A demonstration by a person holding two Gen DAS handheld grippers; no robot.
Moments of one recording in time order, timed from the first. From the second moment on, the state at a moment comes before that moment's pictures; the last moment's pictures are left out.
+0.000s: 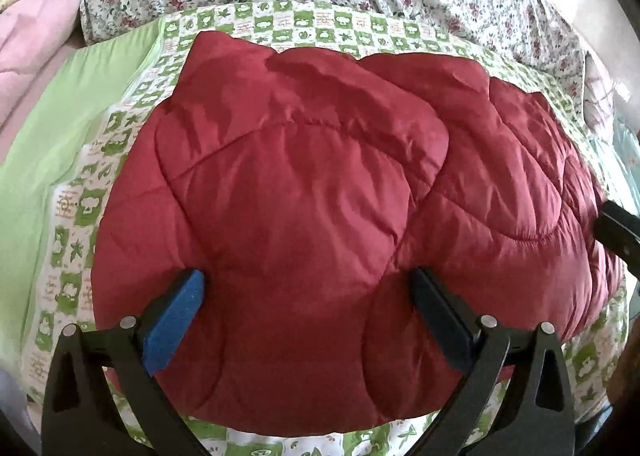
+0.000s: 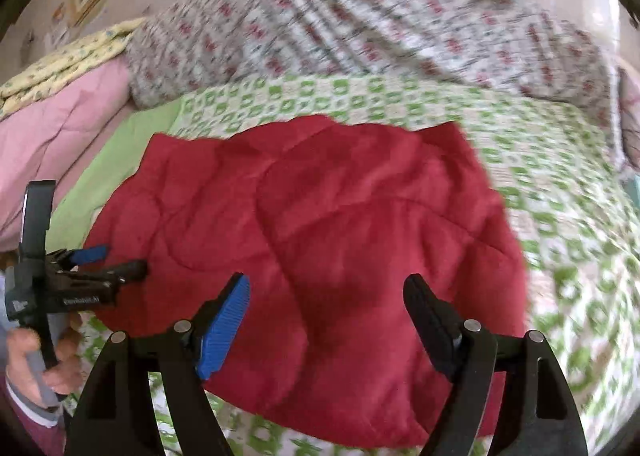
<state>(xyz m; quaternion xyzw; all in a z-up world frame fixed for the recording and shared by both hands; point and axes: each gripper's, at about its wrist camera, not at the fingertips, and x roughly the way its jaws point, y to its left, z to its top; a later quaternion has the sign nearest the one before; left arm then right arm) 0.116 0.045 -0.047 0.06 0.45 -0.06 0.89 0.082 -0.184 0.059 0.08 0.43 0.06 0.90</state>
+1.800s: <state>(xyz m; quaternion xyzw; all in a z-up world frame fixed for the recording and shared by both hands) 0.178 0.055 -0.008 0.05 0.42 -0.05 0.90 0.153 -0.222 0.046 0.13 0.45 0.04 0.88</state>
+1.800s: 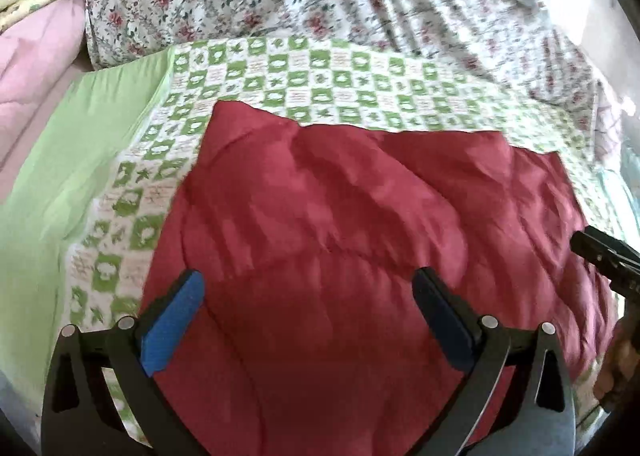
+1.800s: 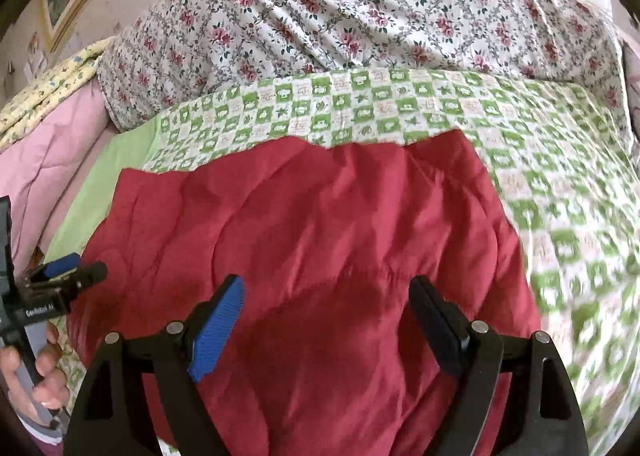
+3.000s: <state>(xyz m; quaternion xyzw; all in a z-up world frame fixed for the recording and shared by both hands) 0.112 0.046 -0.052 0.09 0.47 -0.07 0.88 0.066 -0.203 0.042 0.08 0.47 0.04 0.88</state>
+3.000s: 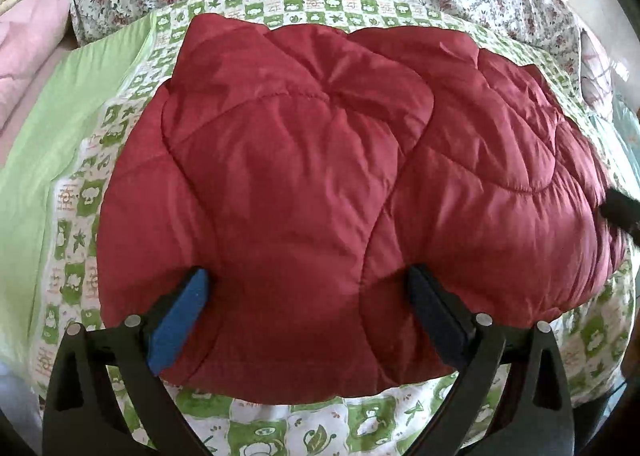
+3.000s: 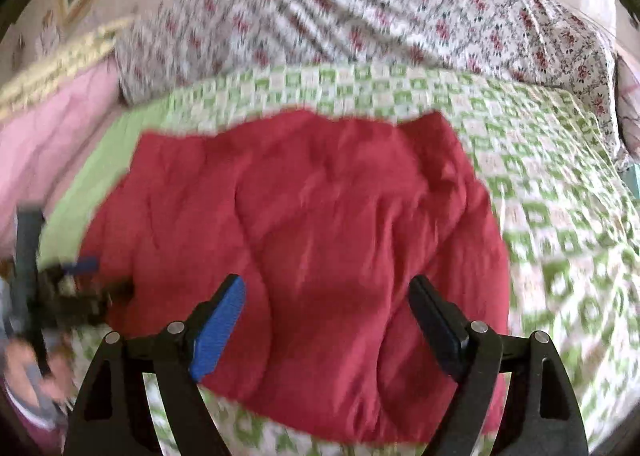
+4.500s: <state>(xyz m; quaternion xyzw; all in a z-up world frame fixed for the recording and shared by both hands) 0.033 0.047 -0.039 0.14 0.45 -0.03 0.88 -0.031 -0.174 0.047 0.11 0.47 0.07 0.87</state>
